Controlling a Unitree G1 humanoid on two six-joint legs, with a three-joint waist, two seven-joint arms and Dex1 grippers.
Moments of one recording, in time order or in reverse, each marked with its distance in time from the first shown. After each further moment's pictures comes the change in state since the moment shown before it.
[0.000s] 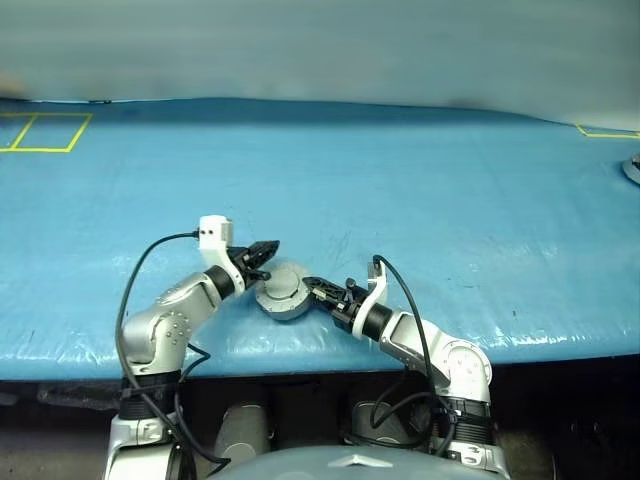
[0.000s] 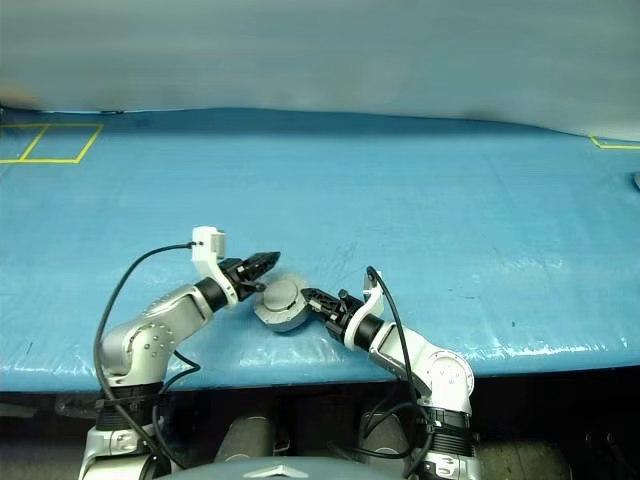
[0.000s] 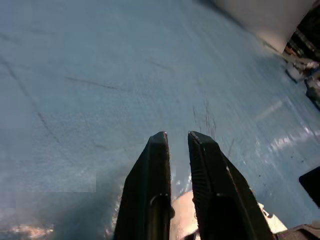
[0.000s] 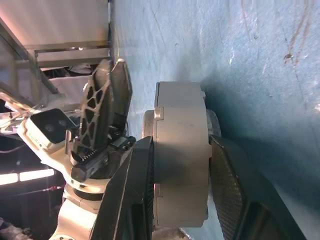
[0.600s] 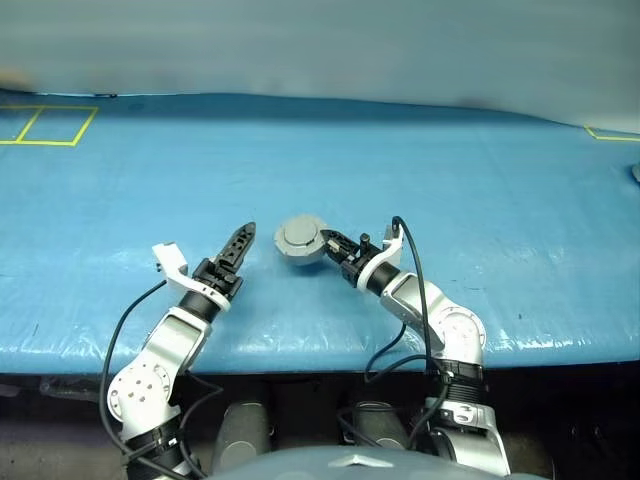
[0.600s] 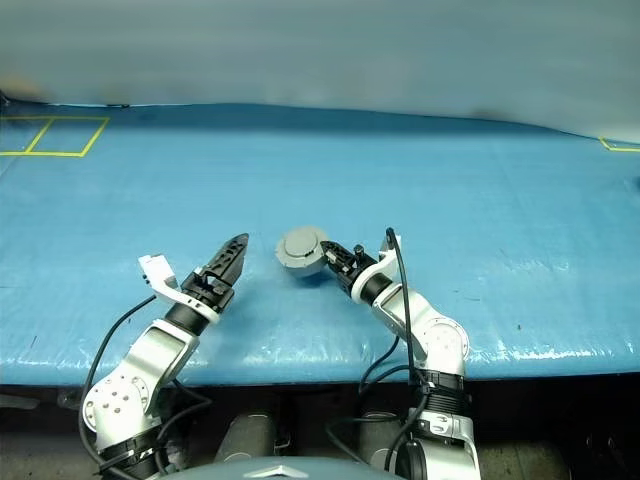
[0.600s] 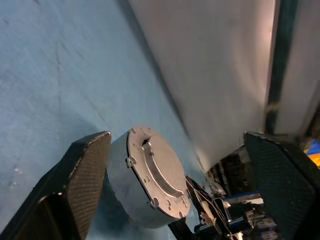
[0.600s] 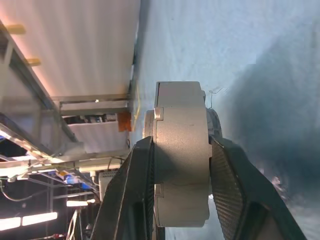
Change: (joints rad) left arm 0.228 -0.269 0.173 -0.142 -0.687 -0.046 0.315; right arm -0.228 0.015 -0.069 0.090 -0.032 -0.203 0.001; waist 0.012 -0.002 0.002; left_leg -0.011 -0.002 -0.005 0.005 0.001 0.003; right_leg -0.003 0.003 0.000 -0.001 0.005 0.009
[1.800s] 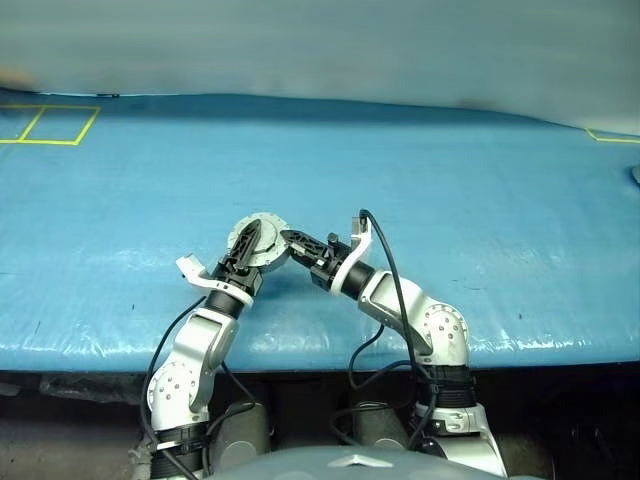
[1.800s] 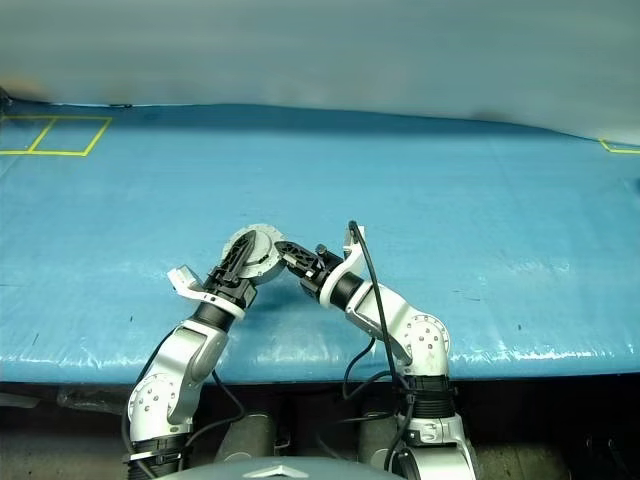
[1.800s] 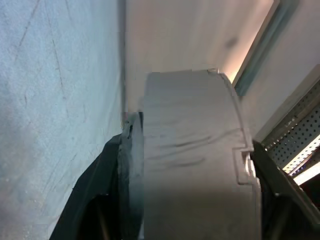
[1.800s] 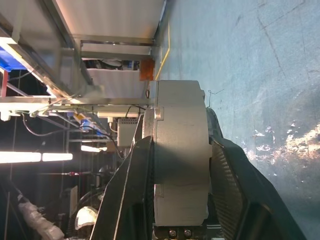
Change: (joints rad) left arm 0.018 0.014 -0.259 0.151 -0.328 -0.305 0.068; right arm 0.051 -0.009 0.236 -0.142 0.118 0.000 -0.056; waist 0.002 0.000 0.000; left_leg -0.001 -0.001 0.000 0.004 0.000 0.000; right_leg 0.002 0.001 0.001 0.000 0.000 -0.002
